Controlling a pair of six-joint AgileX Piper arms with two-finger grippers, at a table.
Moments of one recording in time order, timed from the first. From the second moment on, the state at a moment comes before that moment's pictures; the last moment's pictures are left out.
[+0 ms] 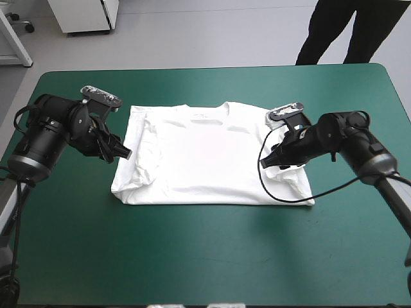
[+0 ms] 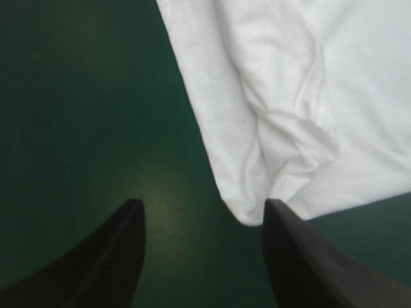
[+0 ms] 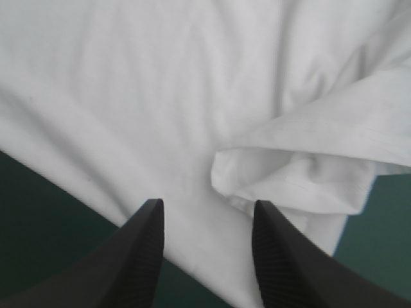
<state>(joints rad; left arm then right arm) -0.26 1.44 -1.45 0.17 1.24 0.14 0.31 1.47 -1.28 0.23 0.95 -0.27</state>
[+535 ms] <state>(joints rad) -0.14 1.38 -1.03 0.03 1.02 0.13 0.31 1.29 -1.25 0.06 1.06 -0.15</state>
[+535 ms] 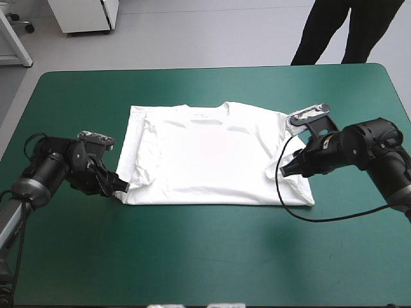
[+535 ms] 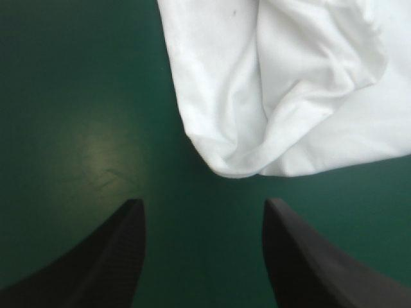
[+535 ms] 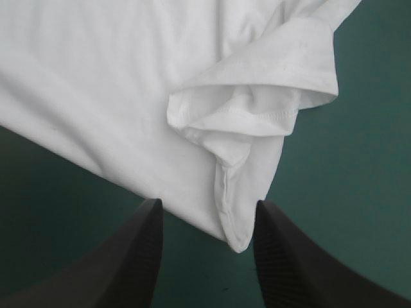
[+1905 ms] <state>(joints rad) -0.14 1.52 -0.89 -0.07 0.74 0.05 0.13 1.32 -0.94 0.16 0.90 -0.20</state>
